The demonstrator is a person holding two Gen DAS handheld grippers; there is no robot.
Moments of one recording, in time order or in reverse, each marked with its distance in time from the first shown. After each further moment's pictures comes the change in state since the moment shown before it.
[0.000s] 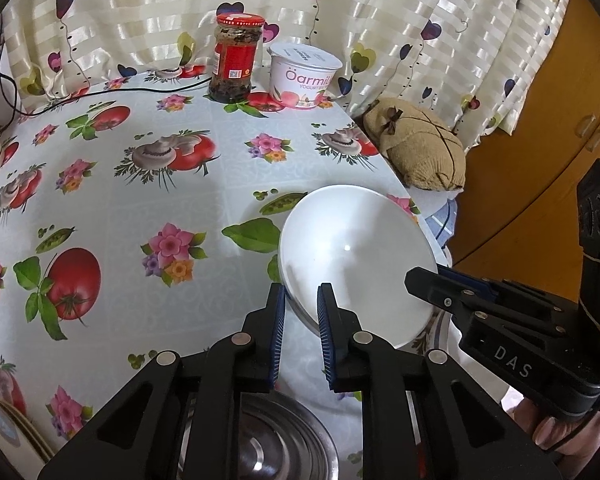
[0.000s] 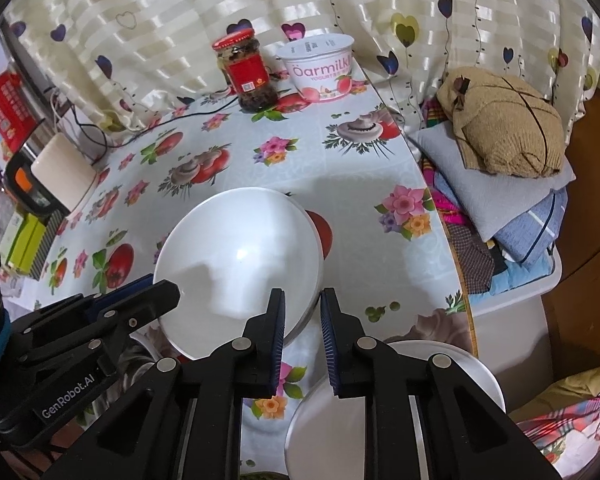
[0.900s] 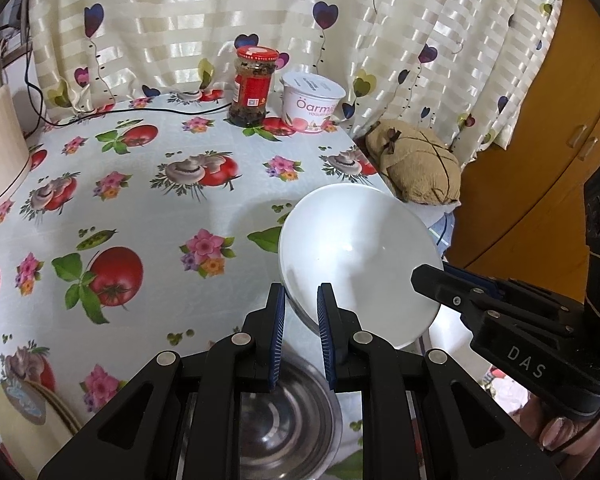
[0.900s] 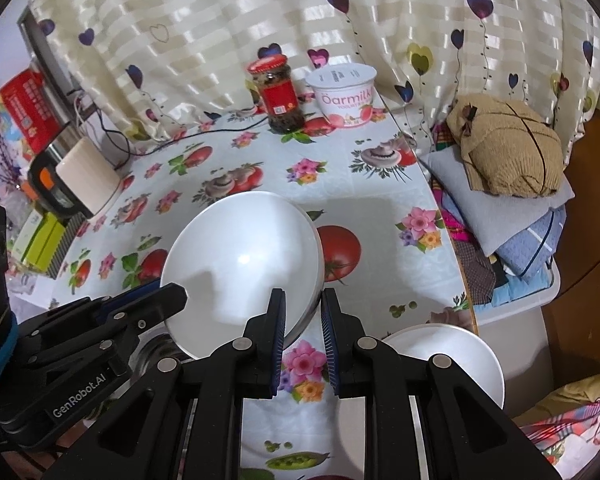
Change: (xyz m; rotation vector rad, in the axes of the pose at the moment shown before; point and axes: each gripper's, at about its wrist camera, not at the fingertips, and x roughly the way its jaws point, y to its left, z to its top) left arm -0.056 0.006 -0.012 -0.005 -0.067 0.022; right arm -0.046 0.037 -0.008 -0.035 -0.065 0.025
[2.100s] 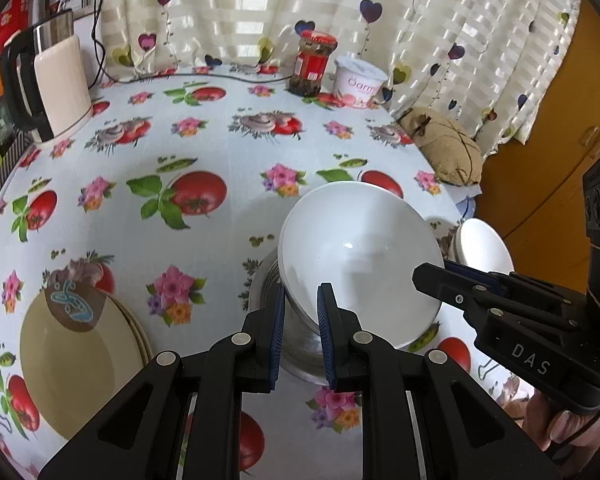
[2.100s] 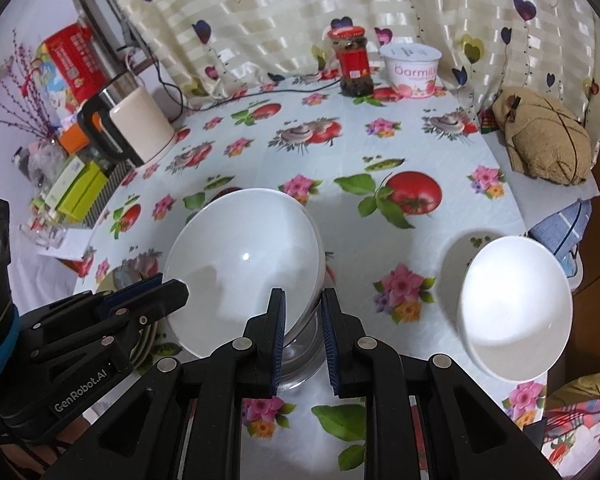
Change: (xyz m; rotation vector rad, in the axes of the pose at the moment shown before) left arm -0.053 0.048 -0.071 -0.072 0.044 0.078; right arm -0.011 0.075 -0.058 -0.076 0.086 0.085
